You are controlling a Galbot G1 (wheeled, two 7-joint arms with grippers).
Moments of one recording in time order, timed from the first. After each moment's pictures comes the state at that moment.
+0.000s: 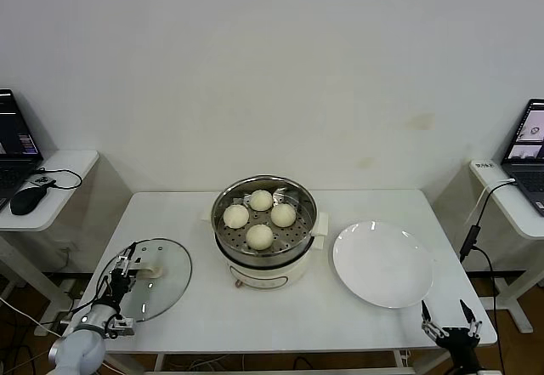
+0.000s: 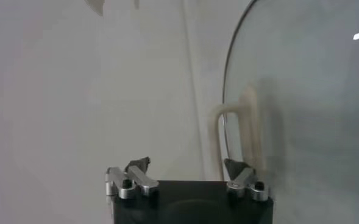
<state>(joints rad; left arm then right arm) 1.15 -1.07 -0.56 -1.23 1.23 -0.18 -0.28 -1.63 1.43 0.92 1.75 0.16 0.17 -0.22</state>
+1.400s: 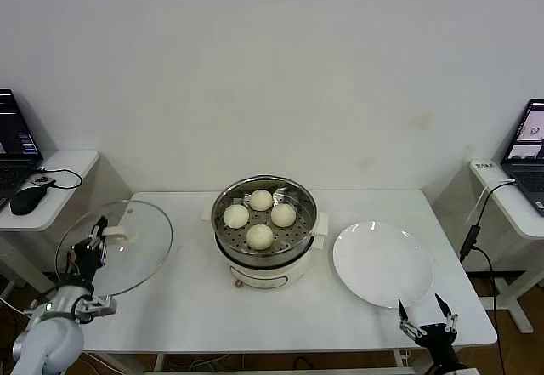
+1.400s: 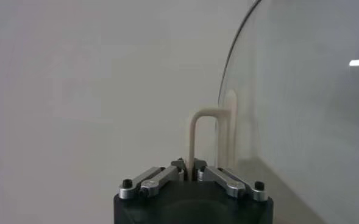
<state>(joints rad) 1.34 -0.95 -0.66 -1.75 0.97 0.07 -0.12 -1.64 1.42 0.84 1.78 0.06 0.22 -0.23</state>
